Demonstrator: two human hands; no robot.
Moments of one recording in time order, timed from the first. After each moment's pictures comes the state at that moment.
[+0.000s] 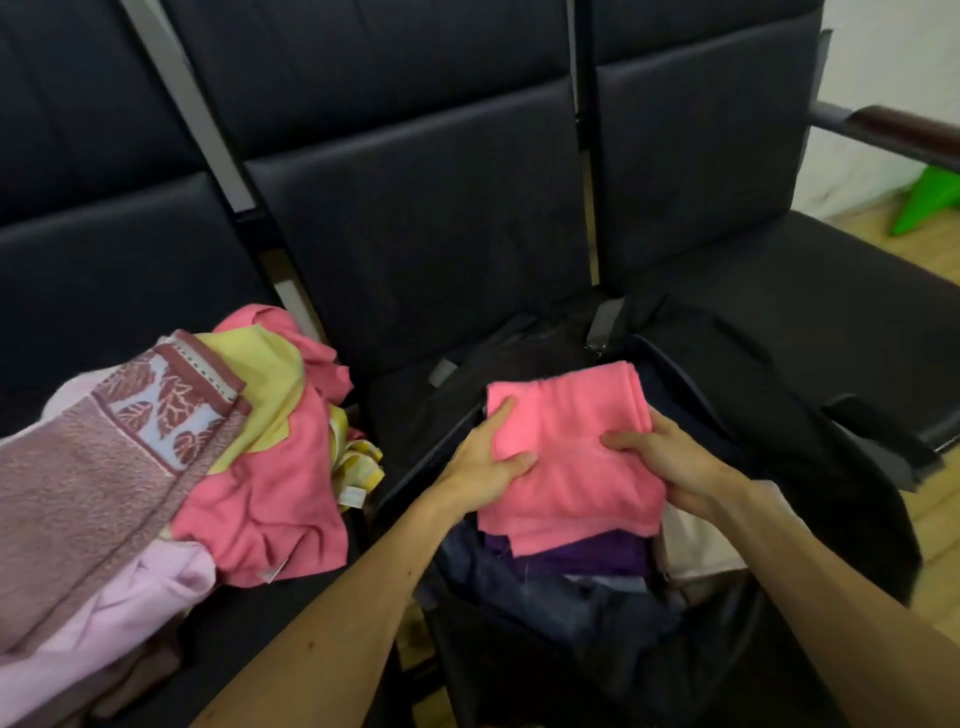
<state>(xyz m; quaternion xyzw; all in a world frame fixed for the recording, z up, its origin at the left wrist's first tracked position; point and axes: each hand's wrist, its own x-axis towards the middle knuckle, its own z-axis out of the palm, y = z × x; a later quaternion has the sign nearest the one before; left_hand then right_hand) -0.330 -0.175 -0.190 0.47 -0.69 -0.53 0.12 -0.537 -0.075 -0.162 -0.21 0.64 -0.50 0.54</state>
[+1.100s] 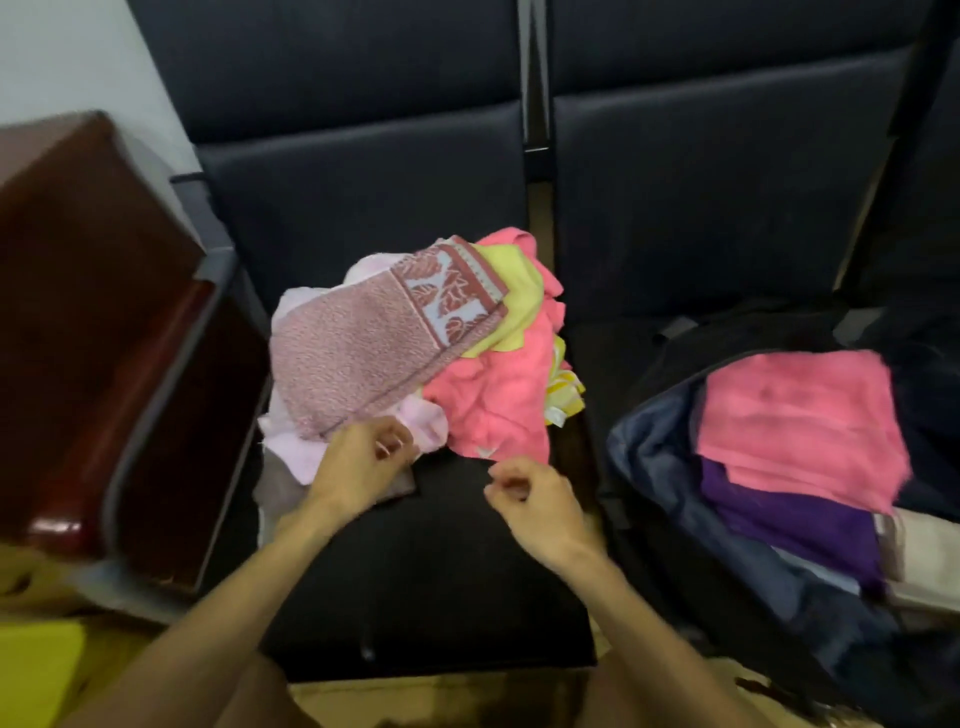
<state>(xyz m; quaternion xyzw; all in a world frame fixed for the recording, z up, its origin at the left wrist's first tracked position) 0.028 -0.110 -0.135 0.68 -0.66 -0.25 0.20 -0.188 -0.063 -0.169 -0.53 0.64 -0.30 0.47</state>
